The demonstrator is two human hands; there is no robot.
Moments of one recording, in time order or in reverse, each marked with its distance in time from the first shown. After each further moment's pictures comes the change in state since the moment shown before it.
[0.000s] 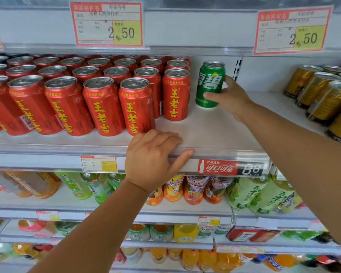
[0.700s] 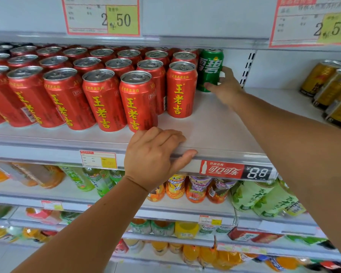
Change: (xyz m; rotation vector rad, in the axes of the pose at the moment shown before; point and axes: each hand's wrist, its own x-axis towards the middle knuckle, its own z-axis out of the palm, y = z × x) left_hand -0.001 -0.003 0.002 0.053 -0.033 0.029; right_hand 0.045 0.006 0.028 -0.052 -0.015 0.017
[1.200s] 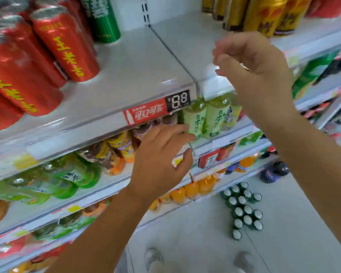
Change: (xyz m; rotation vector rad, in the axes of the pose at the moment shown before) left_hand -0.041 0.132 -0.005 -0.738 -0.323 0.143; right_hand -0.275 0.045 -0.113 0.201 0.474 -0.151
